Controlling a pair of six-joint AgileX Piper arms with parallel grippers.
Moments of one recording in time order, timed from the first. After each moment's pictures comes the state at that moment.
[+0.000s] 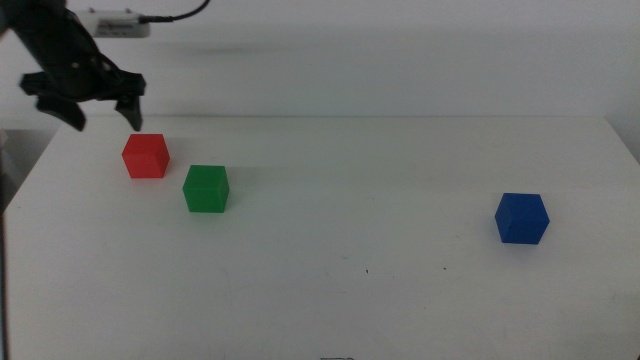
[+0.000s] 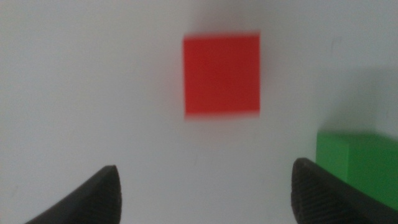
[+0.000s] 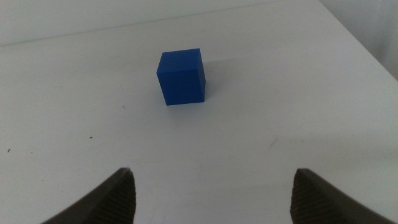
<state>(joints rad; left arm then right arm) 0.07 2.18 -2.10 -0.07 1.24 0.13 0.01 -0.01 0.03 0.06 0.36 0.12</state>
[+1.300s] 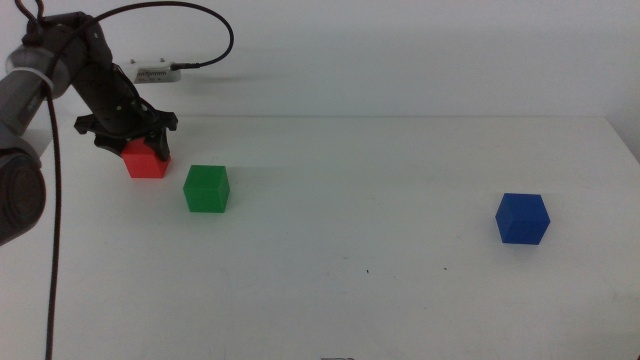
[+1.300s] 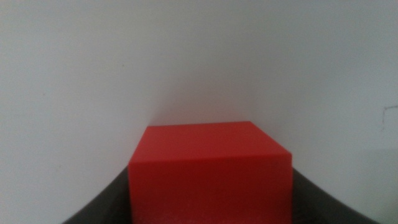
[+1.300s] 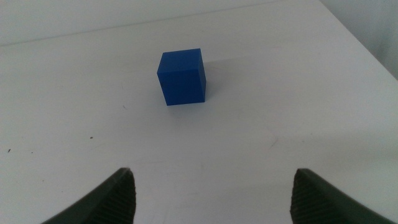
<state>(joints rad) 0.07 2.52 -2.36 -0.16 1.23 0.17 0.01 -0.01 0.03 0.06 0.36 0.12</state>
